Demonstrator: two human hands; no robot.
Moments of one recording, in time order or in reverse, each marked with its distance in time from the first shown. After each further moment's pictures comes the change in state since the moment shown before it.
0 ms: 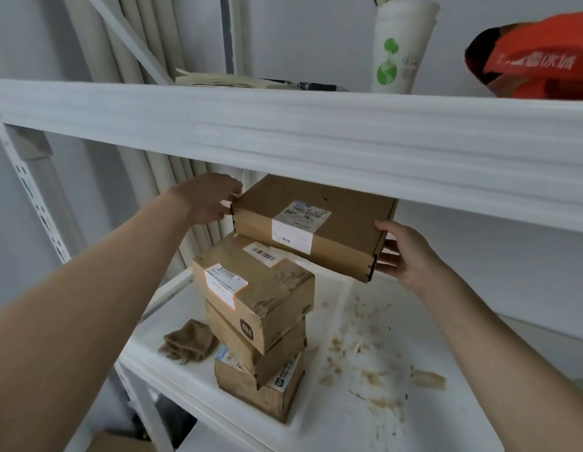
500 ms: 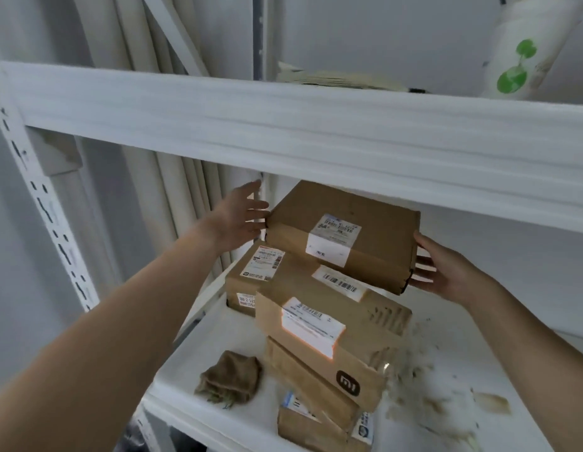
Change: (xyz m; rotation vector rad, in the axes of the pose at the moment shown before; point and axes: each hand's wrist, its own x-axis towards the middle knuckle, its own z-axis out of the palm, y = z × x) left_hand 0.078 -0.062 -0.059 -0.559 -0.223 -0.065; right_hand 0.055 0.021 0.047 -0.109 0.135 0.103
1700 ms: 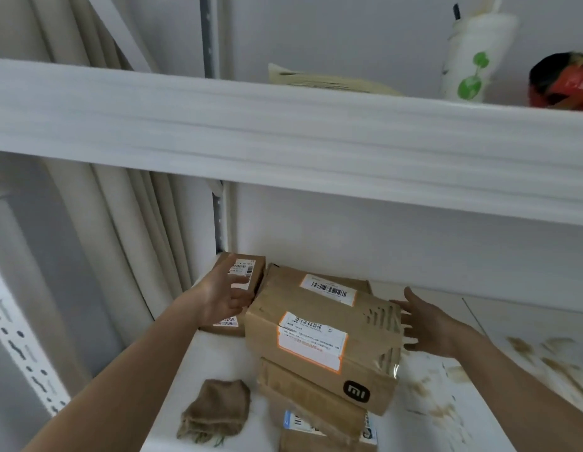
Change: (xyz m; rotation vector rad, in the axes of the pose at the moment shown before) left_hand 0.035 -0.096 -0.033 0.094 -0.155 -0.320; right_hand -0.012 0.100 -0.037 -0.093 -0.007 0.281
